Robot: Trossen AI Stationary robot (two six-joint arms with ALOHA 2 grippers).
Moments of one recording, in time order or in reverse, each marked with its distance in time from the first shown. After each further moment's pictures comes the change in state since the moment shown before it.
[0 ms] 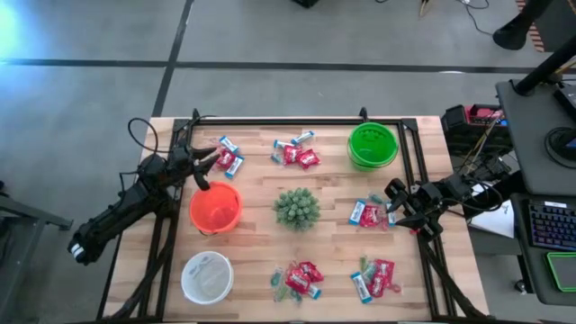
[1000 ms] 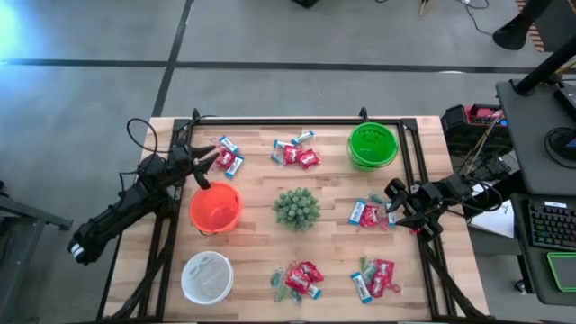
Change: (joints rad) left arm 0.000 0.000 0.000 0.004 -0.035 0.052; right arm 0.000 0.000 0.000 0.000 0.000 0.000
